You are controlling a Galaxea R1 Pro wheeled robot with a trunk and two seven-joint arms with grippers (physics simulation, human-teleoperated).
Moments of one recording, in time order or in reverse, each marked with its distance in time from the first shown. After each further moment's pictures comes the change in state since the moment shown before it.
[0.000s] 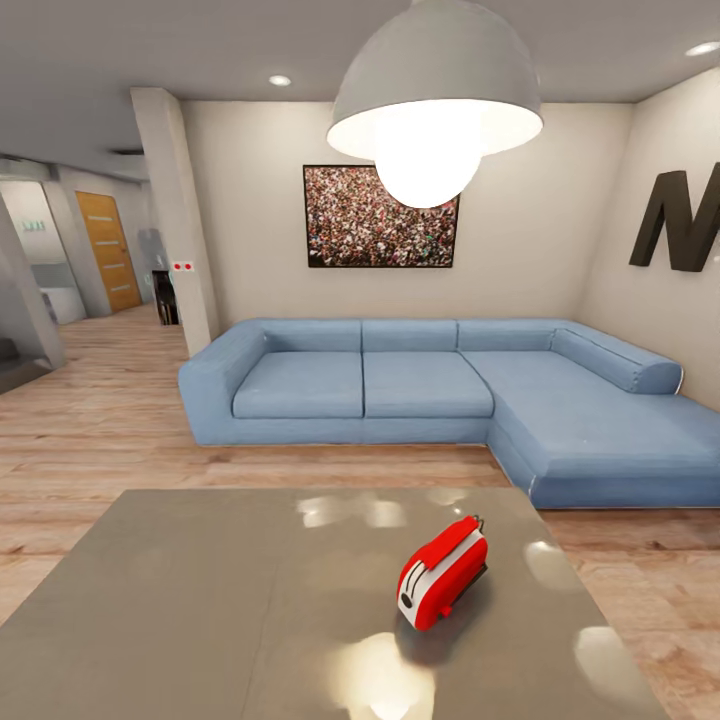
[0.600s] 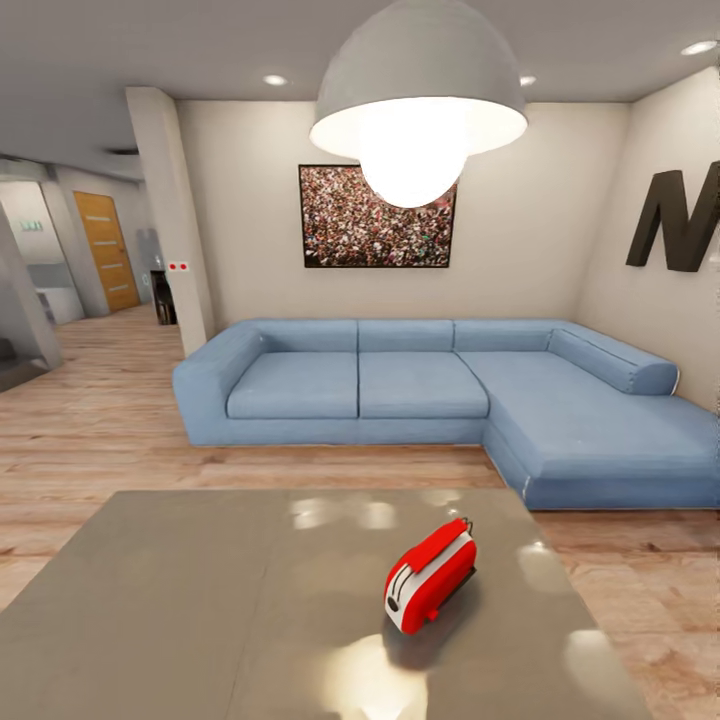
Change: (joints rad) left arm 0.000 -0.002 0.000 -0.011 0.001 0.006 0.000; right arm 0.000 0.000 0.000 0.000 0.001 0.000 0.000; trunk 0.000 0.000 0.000
